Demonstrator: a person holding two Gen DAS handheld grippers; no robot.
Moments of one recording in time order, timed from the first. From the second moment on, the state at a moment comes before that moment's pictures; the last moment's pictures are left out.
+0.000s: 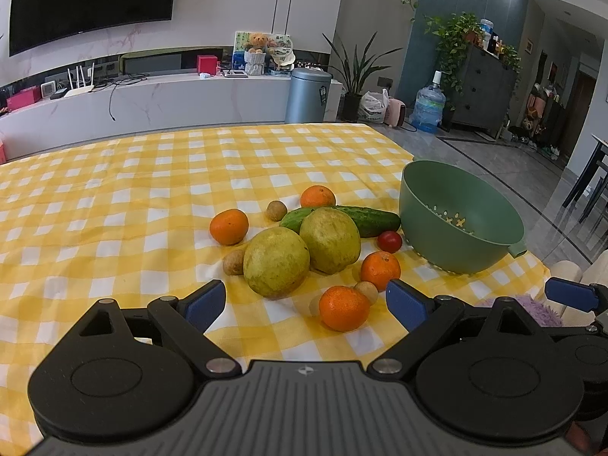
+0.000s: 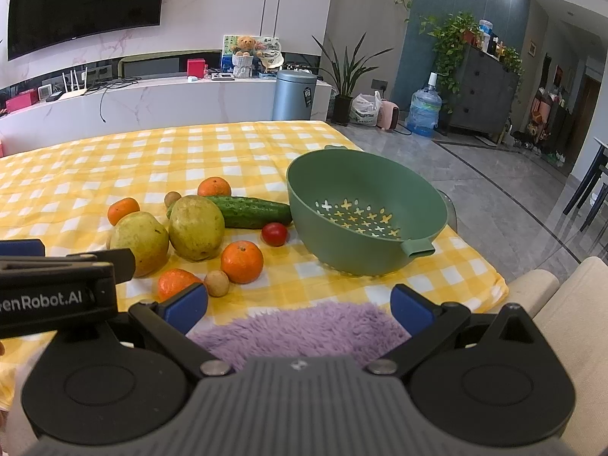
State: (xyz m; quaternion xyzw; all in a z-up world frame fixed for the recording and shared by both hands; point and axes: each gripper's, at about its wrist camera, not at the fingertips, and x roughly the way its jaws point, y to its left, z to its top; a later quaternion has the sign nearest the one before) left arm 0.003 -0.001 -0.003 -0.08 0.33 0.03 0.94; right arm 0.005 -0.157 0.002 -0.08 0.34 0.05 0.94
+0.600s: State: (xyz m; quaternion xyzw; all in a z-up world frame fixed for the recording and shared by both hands) left arm 0.004 -0.002 -0.005 -0.08 0.33 0.03 0.94; right arm 0.005 -0.157 0.003 -0.08 0.34 0.05 0.93
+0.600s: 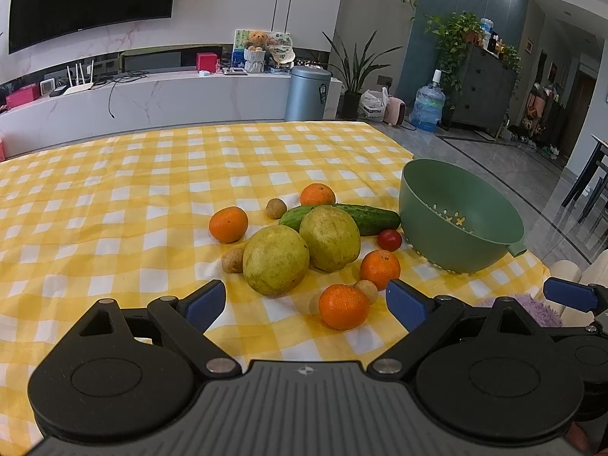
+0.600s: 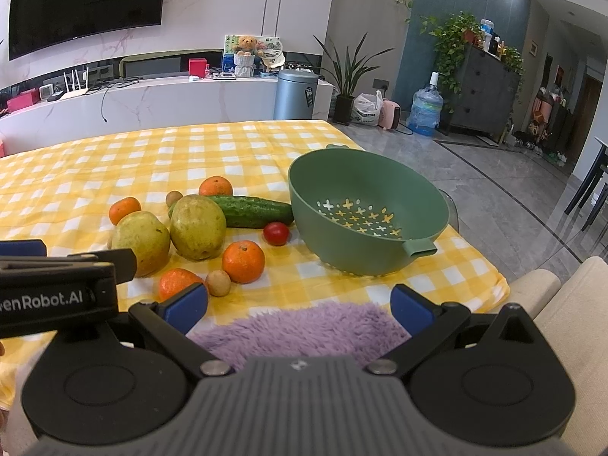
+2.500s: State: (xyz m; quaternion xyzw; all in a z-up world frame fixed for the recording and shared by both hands) left arm 0.009 0.038 0.004 -0.08 0.29 0.04 0.95; right arm 0.022 -0.156 0.014 -0.05 0.36 0.07 0.93
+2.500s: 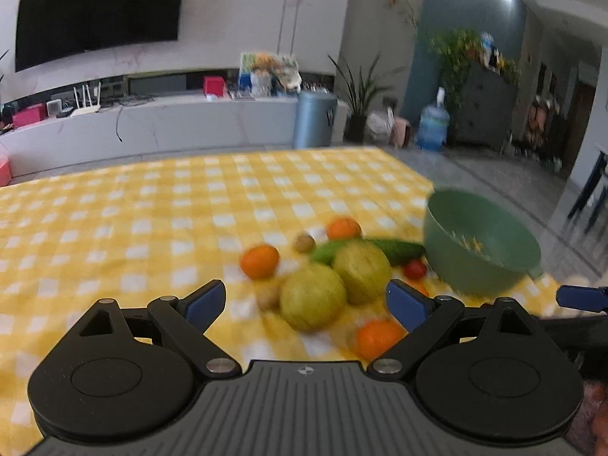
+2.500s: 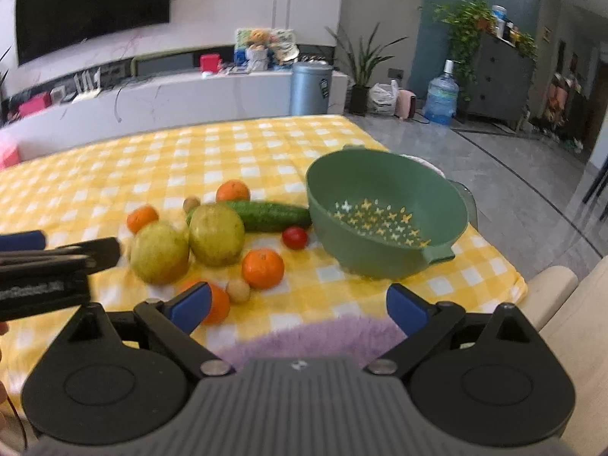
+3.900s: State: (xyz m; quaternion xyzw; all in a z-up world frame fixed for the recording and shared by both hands) left arm 0.042 0.087 -0.039 -0.11 0.33 -0.03 0.94; right arm 0.208 -0.077 -0.071 0.05 0.54 0.15 0.83
